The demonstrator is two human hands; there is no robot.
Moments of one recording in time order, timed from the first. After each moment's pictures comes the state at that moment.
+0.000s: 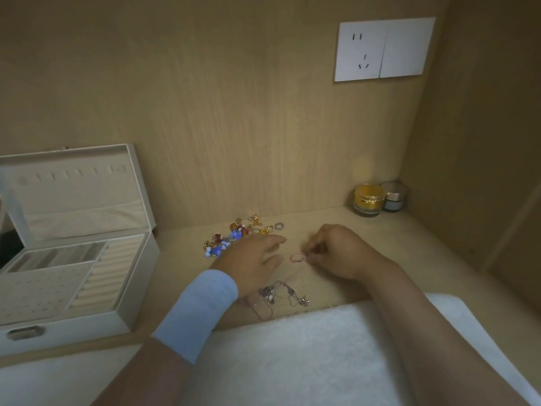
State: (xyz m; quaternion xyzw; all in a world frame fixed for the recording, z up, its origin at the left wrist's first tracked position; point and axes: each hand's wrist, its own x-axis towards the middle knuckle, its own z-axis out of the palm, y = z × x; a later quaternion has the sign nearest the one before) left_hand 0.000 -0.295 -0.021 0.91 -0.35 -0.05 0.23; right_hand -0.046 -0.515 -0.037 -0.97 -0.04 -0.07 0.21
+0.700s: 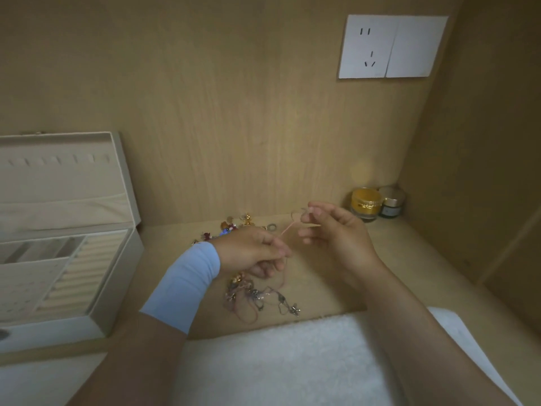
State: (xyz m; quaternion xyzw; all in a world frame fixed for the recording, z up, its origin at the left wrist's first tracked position) left_hand 0.025 -0.313 -0.001 0.77 -0.27 -0.36 0.45; right_hand -0.045 -0.497 -0.019 -0.60 0.08 -0.18 0.77
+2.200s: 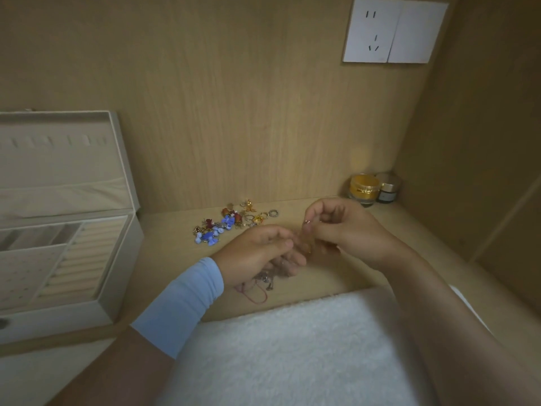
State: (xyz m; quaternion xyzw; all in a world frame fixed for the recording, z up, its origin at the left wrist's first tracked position) left_hand -0.012 -0.294 -0.018 0.70 -0.31 -0.30 0.57; right_hand -0.080 -0.485 0.009 -0.80 -0.02 -0.06 0.60
